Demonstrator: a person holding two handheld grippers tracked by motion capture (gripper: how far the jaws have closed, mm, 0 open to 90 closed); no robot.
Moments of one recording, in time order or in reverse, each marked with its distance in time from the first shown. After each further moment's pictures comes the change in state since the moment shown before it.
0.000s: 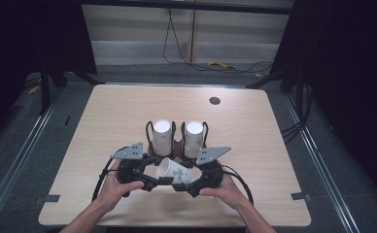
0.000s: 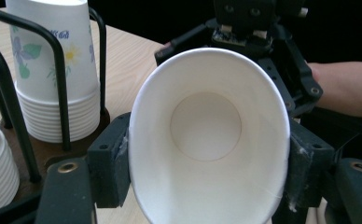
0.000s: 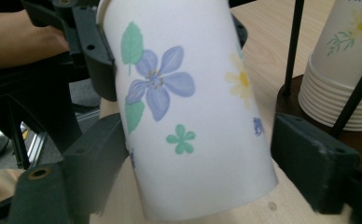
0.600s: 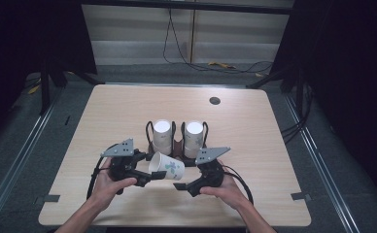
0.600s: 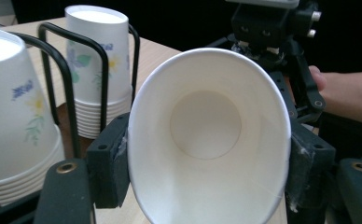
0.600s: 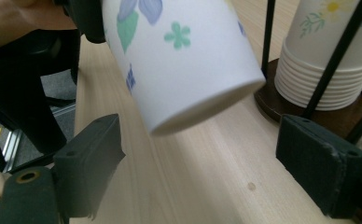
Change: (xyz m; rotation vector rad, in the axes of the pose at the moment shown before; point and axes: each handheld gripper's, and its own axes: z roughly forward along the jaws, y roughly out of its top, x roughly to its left) left arm 0.004 0.003 -0.021 -0.033 0.081 -0.002; right arm 0.000 -0.001 -0.001 0.050 -0.091 0.015
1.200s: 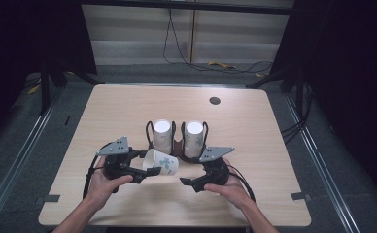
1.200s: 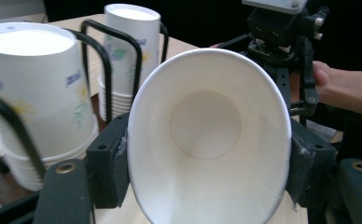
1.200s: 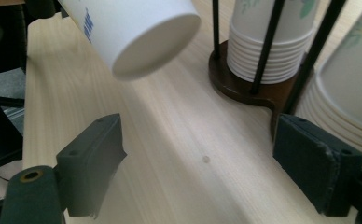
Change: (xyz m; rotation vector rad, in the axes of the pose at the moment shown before) left arm 0.007 -0.002 -0.014 0.004 0.088 -0.016; right arm -0.010 -0.009 -0.007 0.038 -0.144 0.027
